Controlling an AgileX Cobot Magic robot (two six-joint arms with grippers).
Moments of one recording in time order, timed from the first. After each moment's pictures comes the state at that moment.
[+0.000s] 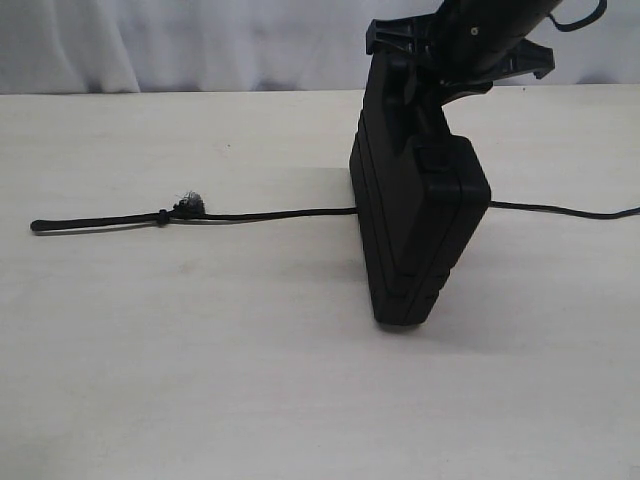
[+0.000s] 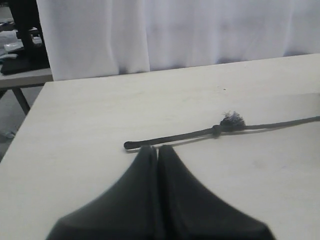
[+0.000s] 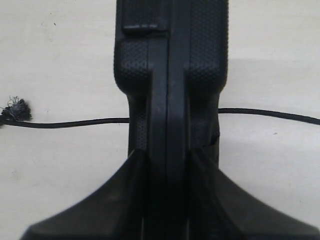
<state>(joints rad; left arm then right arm) -0.05 0.00 0.00 0.03 0.31 0.07 0.34 1.79 -1.58 0.03 0.93 0.35</state>
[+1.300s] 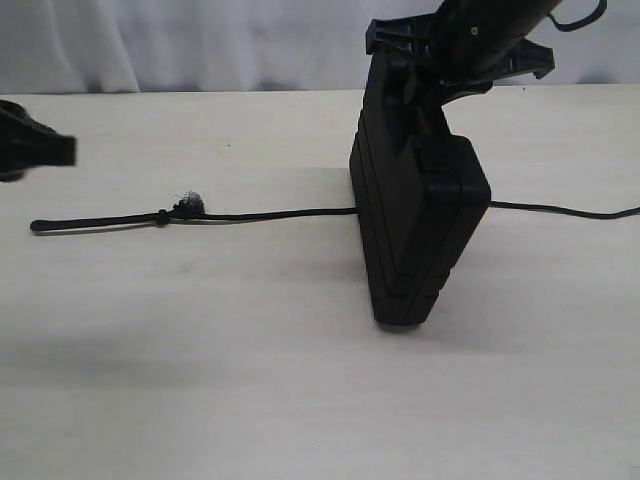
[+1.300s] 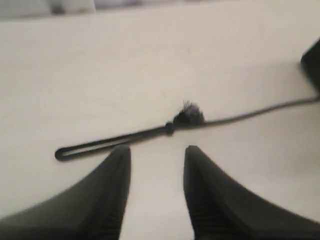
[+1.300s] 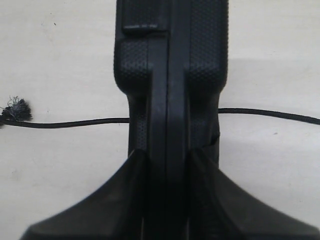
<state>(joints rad) -0.25 1.16 -0.73 0.16 0.39 -0.22 0.34 1.79 -1.58 0.03 0.93 0.35</state>
